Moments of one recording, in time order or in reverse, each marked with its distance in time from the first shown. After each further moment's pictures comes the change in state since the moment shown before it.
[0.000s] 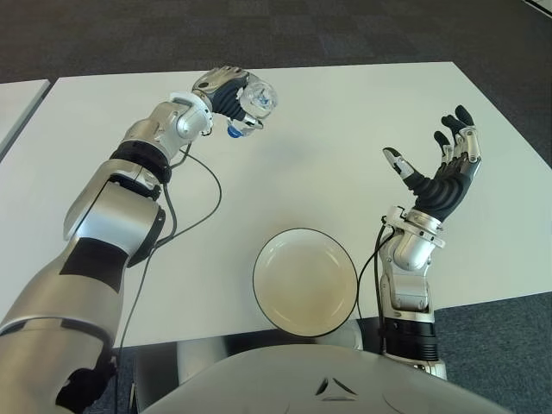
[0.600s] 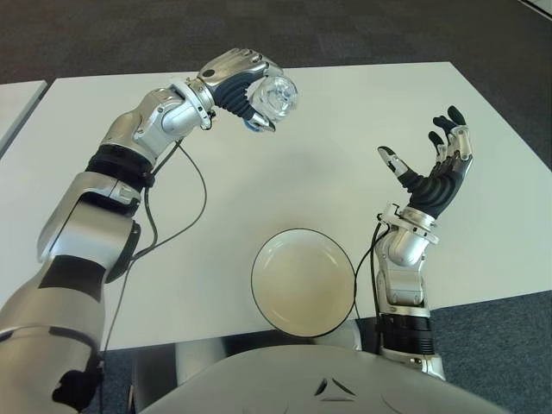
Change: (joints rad) left arm 0.167 0.108 0.062 -0.468 -0.076 -0.125 -0.129; right arm -0.026 -0.001 -0.003 0.050 -0.027 -0.003 -0.017
